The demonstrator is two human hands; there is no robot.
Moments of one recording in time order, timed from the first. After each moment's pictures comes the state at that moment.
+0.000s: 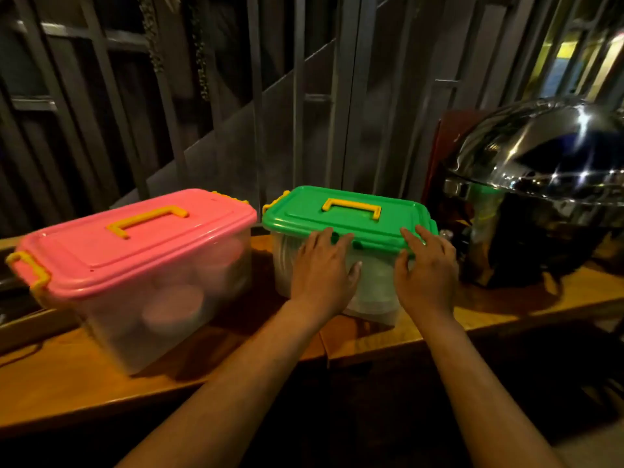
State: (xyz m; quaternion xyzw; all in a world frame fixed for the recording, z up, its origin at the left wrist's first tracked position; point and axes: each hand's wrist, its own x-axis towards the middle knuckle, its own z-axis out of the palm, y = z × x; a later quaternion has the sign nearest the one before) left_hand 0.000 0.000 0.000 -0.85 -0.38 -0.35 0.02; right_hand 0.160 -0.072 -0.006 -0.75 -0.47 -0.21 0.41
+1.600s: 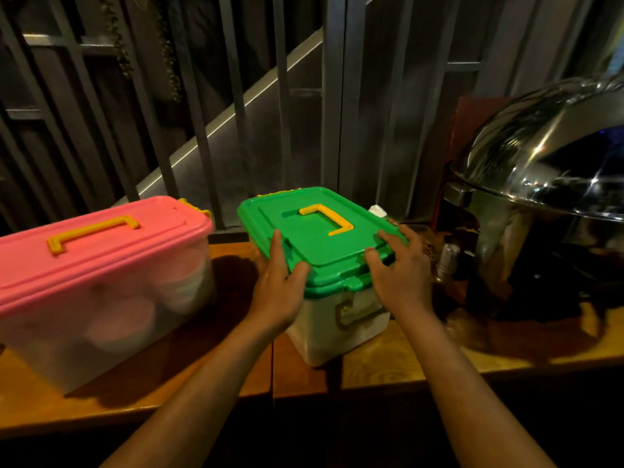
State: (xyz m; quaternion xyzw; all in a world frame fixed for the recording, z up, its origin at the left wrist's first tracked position) left_hand 0.065 0.015 0.004 -0.67 -0.53 -0.41 -0.33; right_hand 0.260 -0.011 -0.005 -0.72 -0.51 0.01 0.47
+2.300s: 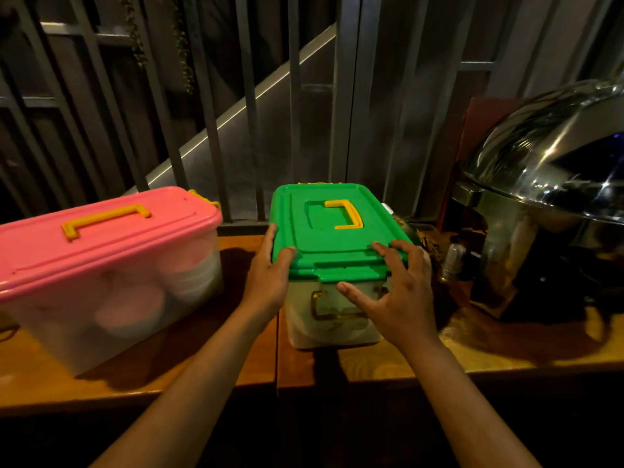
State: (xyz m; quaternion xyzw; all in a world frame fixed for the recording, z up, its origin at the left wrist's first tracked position) left_hand 0.045 0.036 -0.011 -0.56 -0.47 -0.52 -0.44; right_hand 0.243 -0.042 -0.026 -0.66 -0.59 -0.11 0.44
